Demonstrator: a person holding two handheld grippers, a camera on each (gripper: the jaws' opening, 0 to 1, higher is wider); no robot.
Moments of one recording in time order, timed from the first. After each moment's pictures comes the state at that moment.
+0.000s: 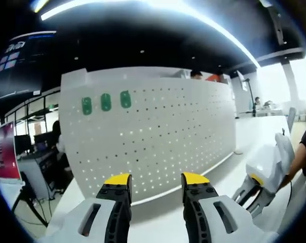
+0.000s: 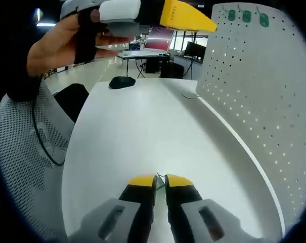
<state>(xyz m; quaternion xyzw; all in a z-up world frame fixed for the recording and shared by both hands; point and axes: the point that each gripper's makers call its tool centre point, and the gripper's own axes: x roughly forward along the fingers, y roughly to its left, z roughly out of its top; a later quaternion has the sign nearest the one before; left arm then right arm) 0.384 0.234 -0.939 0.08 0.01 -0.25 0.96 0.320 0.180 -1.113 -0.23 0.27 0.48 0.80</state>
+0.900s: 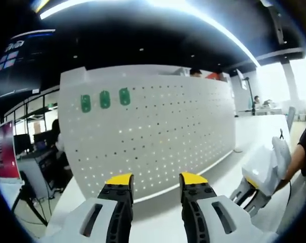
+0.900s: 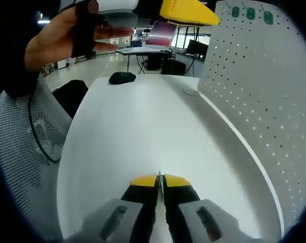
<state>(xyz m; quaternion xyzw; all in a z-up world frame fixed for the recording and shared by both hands) 0.384 0.233 -0.944 0.08 0.02 -0.26 0.96 0.323 0.181 -1.119 -0.24 0.27 0.48 0.80</state>
